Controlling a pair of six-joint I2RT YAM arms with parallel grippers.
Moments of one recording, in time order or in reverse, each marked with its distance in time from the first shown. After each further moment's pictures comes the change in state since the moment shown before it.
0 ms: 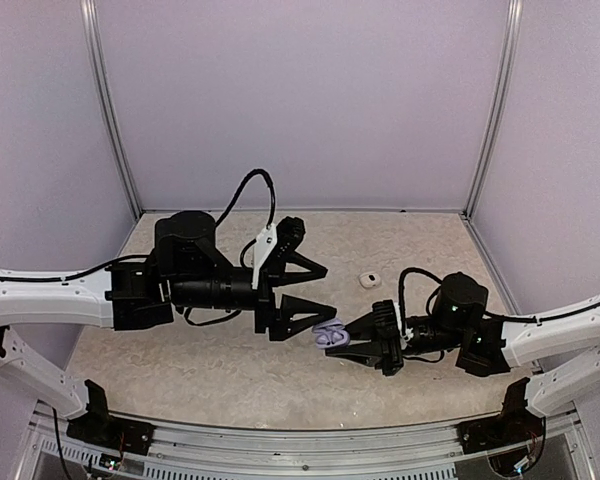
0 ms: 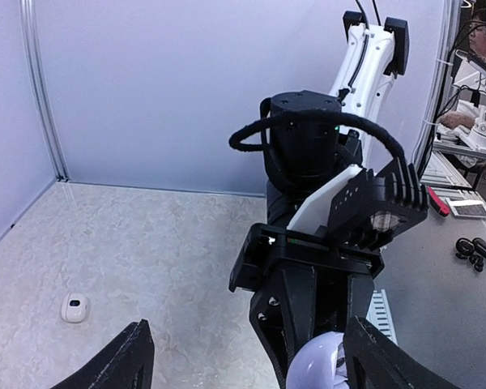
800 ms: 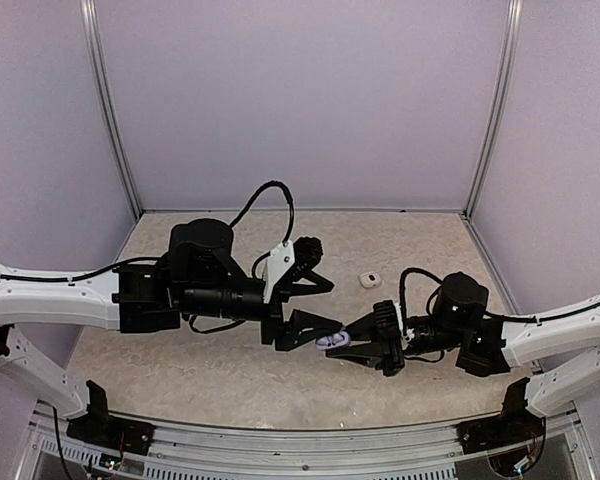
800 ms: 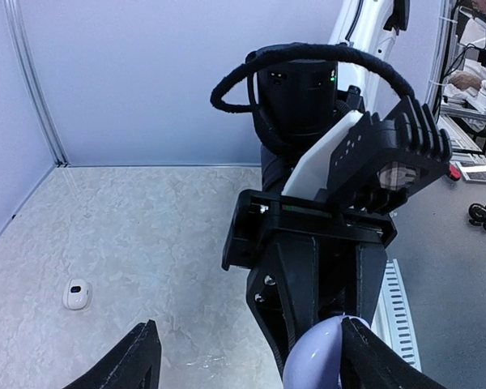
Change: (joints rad) left arm -0.039 0.032 0.028 -0.084 -0.056 0.084; right arm 0.000 0.000 0.000 0.008 -0.017 0.004
